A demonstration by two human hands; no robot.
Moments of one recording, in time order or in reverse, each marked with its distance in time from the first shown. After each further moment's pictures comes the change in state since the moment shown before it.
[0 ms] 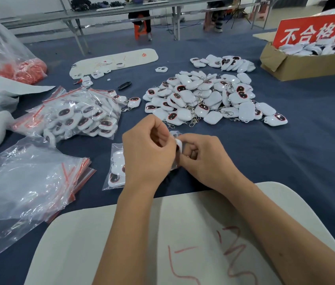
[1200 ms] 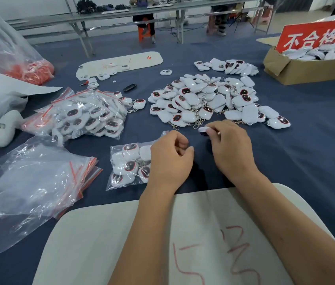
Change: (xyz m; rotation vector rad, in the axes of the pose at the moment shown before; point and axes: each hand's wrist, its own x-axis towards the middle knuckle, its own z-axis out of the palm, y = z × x) left_hand -0.011 -0.016 0.031 -0.037 -0.222 -0.150; right_hand 0.012 0.016 -0.023 -0.491 0.342 0.107
